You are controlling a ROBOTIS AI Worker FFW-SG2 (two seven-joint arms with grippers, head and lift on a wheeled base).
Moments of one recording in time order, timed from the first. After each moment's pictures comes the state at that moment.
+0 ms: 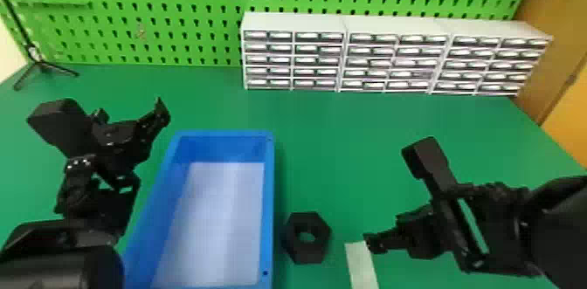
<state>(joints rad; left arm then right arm) 0.02 0.07 0.06 -1.80 0.25 0.10 0.08 -0.08 -0.43 0.14 -2.22 -0.52 1.55 0.16</state>
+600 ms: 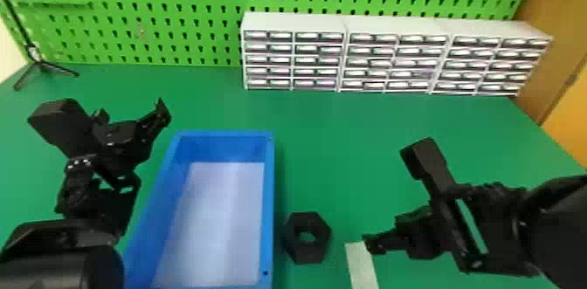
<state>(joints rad) 0.02 0.07 0.06 -1.80 0.25 0.10 0.08 -0.09 -0.44 0.15 -2.21 -0.53 1.55 0.16</state>
